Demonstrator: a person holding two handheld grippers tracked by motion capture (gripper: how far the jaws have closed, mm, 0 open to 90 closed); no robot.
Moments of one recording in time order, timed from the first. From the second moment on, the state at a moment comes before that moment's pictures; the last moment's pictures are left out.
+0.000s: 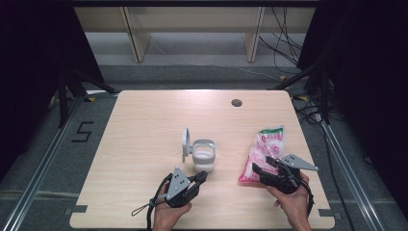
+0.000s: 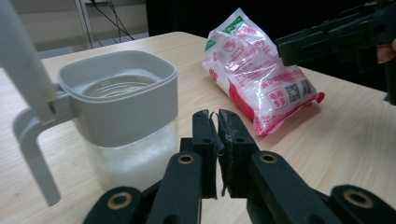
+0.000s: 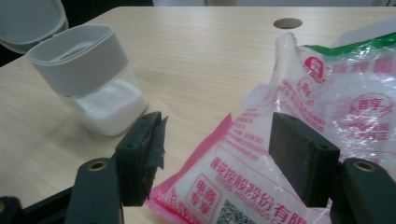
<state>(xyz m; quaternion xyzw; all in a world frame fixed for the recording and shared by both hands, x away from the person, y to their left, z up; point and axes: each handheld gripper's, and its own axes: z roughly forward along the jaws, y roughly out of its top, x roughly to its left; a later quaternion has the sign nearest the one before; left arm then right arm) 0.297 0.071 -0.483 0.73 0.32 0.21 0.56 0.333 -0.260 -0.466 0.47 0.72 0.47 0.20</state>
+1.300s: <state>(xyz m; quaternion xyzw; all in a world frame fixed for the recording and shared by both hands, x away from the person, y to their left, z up) 0.318 0.127 -0.478 0.71 0.38 0.27 0.53 0.322 -0.243 -0.473 0.44 0.74 0.47 0.18</state>
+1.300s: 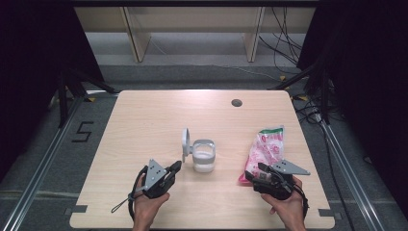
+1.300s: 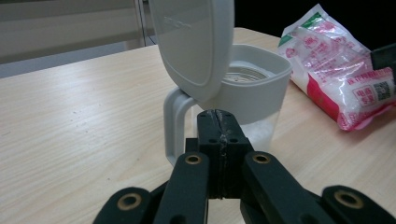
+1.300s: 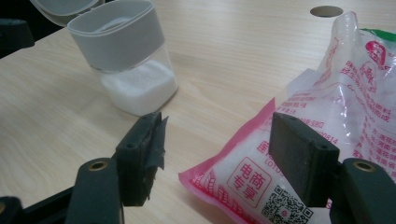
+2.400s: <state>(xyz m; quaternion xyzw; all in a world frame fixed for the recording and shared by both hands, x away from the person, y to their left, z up) 0.358 0.125 -0.458 0.71 0.38 0.28 0.51 0.307 -0.234 -0.473 0.43 0.76 0.47 0.15</state>
